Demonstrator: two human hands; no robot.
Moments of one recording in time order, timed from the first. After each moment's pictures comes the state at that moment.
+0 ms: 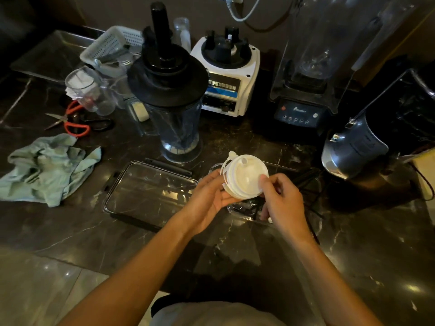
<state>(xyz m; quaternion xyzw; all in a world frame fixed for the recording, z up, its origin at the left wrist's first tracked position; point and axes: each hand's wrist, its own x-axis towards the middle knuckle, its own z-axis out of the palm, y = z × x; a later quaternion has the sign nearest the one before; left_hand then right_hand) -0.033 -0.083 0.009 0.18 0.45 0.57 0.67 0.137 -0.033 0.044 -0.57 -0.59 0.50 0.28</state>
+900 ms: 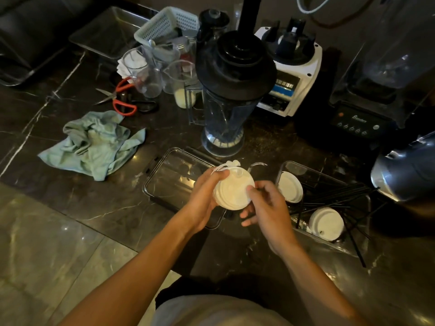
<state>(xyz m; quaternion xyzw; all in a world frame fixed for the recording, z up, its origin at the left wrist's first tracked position) -0.111 -0.138 -0.015 0.14 0.53 0.62 0.57 0.042 -0.077 0.010 -0.50 -0.55 0.64 0.20</state>
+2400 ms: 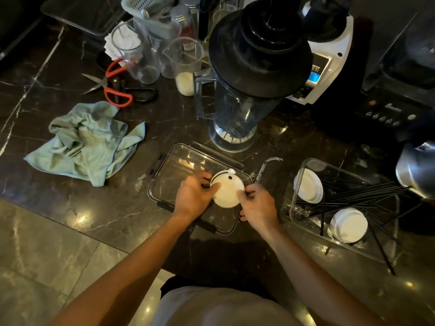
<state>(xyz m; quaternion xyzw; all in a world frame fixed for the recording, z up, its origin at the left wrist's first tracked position) -0.183 -0.141 -0.105 0.32 0.81 0.34 0.35 -0.017 -0.062 -0.078 -0.61 -0.63 0.48 0.03</state>
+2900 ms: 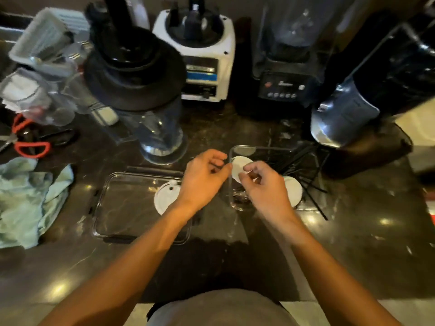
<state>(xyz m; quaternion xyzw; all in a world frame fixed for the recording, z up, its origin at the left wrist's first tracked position) -0.075 -0.038 -0.016 0.49 0.68 0.39 0.38 0.094 -0.025 0.002 -0.63 -0.64 0.38 0.23</state>
